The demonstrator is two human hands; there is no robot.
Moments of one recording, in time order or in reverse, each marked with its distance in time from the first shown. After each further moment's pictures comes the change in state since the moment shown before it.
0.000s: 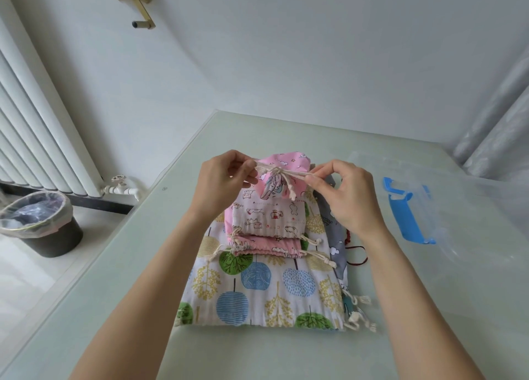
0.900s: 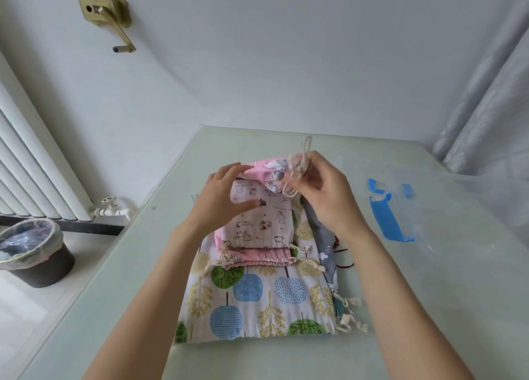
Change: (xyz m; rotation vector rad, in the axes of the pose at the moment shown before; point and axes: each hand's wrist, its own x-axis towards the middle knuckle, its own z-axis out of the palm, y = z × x) left_hand 0.014 -0.024 0.007 0.541 -0.277 0.129; right_hand 0.000 -0.022 -0.006 0.372 -0.107 -0.014
